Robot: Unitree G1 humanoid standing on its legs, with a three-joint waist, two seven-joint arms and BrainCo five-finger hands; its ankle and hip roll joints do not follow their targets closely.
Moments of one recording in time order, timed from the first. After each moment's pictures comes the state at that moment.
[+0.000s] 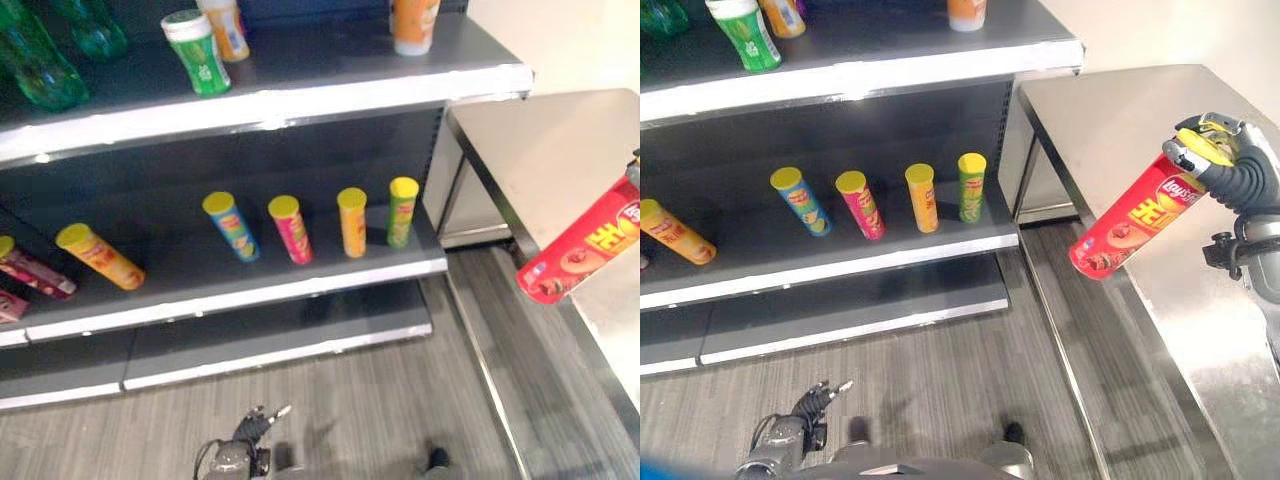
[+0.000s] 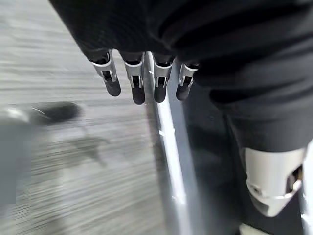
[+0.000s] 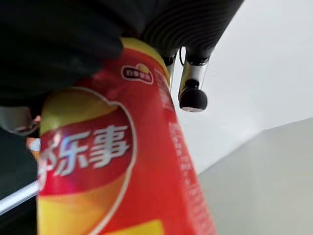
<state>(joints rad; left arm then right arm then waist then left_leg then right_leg) -0.05 0.25 -0.14 1.03 -0.23 -0.08 0.04 0.03 -1.00 -0.35 -0.07 0.07 -0.09 -0.08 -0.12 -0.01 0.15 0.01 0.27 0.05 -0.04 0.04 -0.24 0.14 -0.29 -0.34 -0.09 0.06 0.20</state>
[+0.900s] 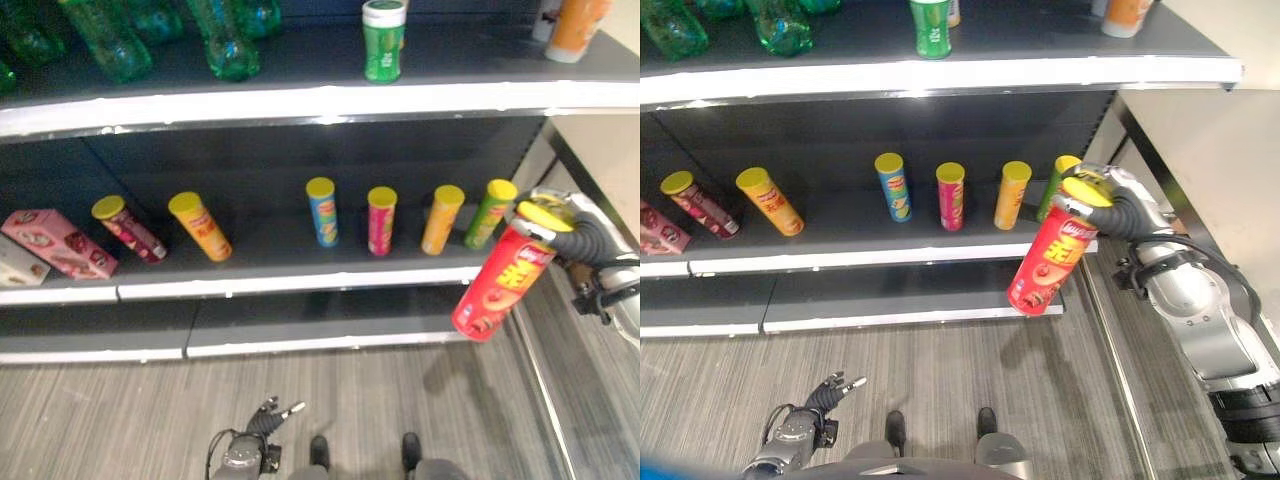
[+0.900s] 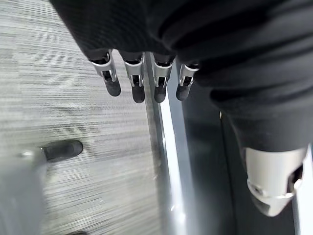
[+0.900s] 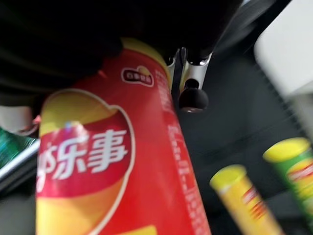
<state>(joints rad) -0.06 0.23 -0.10 1.00 -0.15 -0.08 0.03 -0.16 -0.96 0.06 -0.20 -0.09 -0.12 0.01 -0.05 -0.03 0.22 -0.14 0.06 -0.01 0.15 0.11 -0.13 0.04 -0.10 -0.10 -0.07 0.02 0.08</state>
